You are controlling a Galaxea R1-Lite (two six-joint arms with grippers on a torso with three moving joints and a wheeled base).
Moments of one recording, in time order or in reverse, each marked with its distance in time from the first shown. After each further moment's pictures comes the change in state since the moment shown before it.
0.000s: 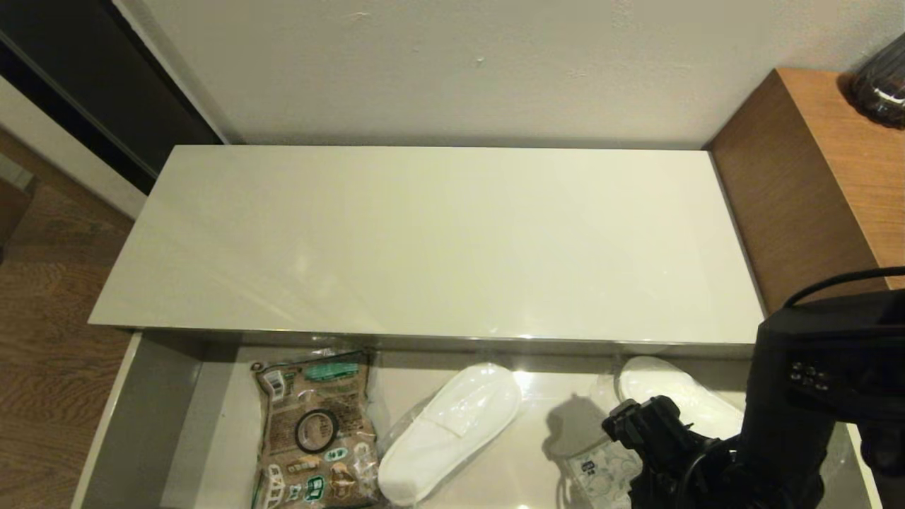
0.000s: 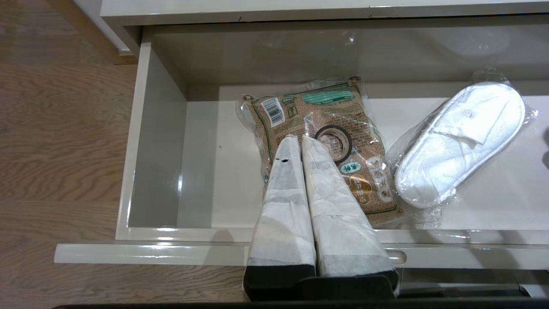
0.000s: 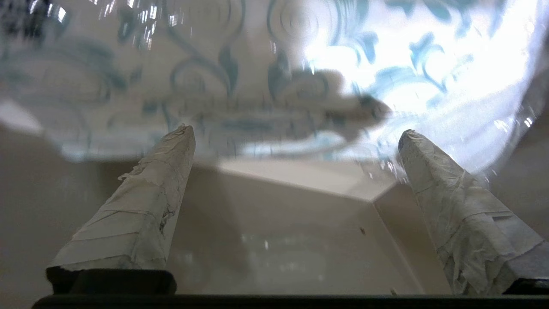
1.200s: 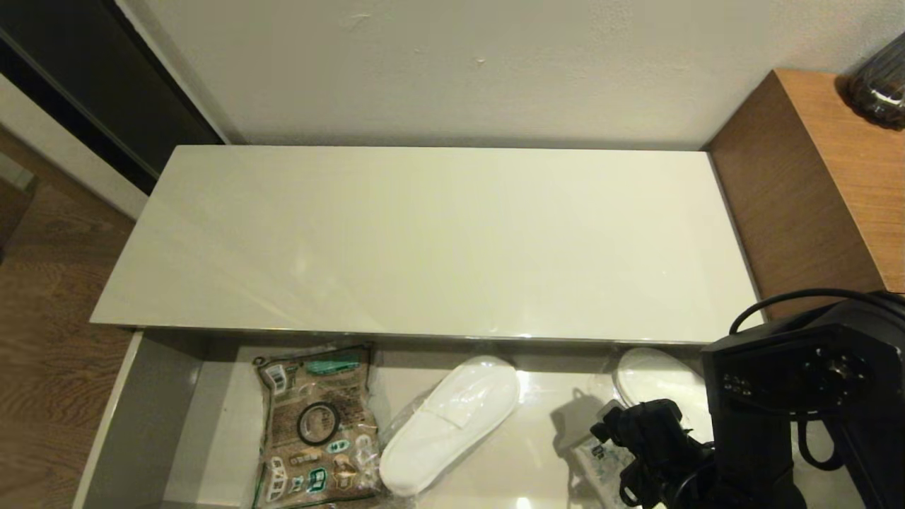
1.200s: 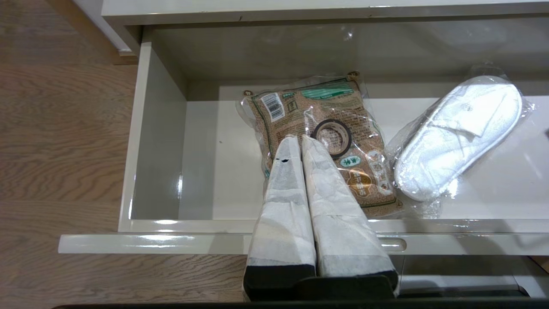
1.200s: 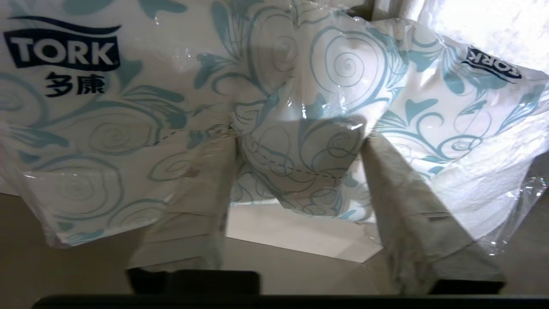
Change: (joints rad) left arm 0.000 0.000 0.000 0.000 0.000 0.000; right arm -0.077 0.186 0.028 -0.422 0.005 -0.283
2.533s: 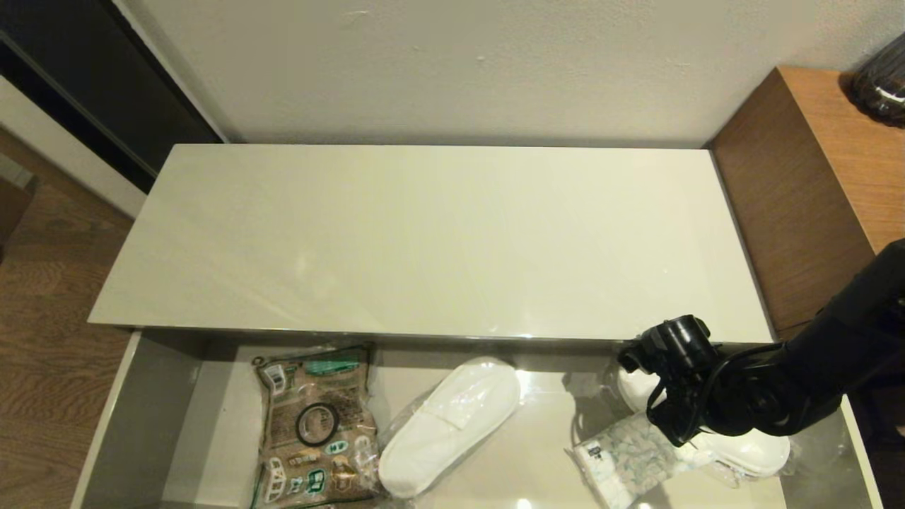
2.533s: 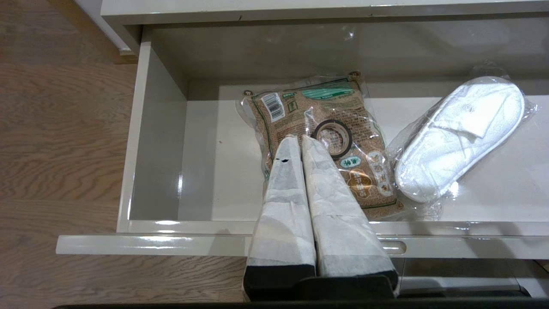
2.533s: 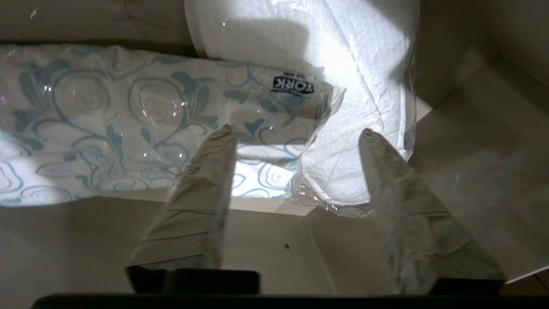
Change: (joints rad) left arm 0.000 0.000 0.000 0.000 0.000 0.000; right arm -0.128 -0.363 -0.323 0.782 0.049 0.079
